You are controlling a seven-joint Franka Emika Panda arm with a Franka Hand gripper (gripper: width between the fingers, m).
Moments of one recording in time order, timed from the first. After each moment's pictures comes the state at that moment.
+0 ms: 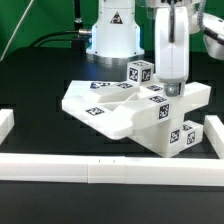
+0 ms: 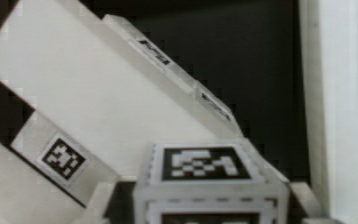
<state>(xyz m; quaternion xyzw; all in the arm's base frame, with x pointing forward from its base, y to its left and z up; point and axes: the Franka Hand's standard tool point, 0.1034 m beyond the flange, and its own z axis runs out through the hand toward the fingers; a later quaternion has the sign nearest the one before) 0.599 0.059 0.106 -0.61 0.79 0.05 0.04</state>
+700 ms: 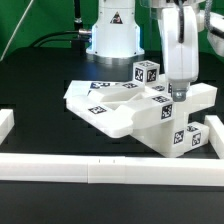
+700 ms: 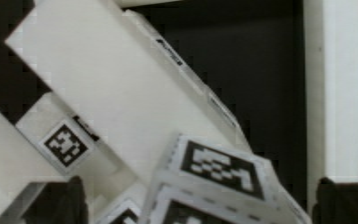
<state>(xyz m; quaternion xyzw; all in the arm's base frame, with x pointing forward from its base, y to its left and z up) 0.598 0.062 0.107 -0.69 0.72 0.06 0.04</state>
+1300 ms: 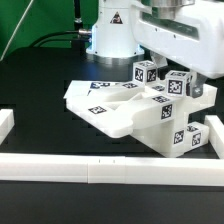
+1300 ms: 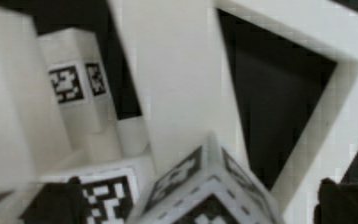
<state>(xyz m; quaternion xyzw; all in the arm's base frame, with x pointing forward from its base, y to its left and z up) 0.597 0.064 0.110 -0.86 0.51 0.07 0.04</state>
